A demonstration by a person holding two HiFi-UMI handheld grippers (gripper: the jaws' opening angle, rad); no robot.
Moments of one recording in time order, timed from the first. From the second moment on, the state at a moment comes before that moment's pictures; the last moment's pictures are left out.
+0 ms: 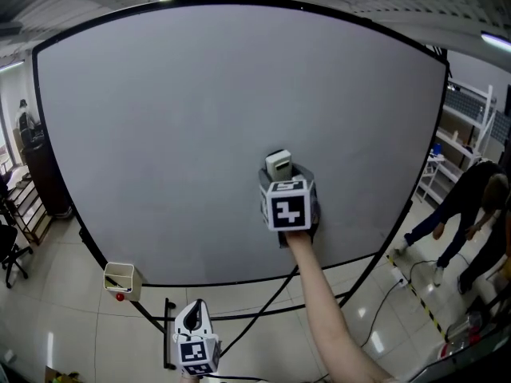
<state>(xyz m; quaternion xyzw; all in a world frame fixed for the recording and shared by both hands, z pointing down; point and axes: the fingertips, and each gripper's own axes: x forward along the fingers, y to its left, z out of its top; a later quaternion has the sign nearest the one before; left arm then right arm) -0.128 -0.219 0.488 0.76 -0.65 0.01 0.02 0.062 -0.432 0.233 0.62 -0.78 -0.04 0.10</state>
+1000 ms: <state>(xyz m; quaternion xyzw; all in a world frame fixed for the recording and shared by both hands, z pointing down) -0.134 -0.224 0.494 0.75 -0.66 0.02 0.01 -0.005 -0.426 0.346 0.58 -0.79 -0.05 0.20</state>
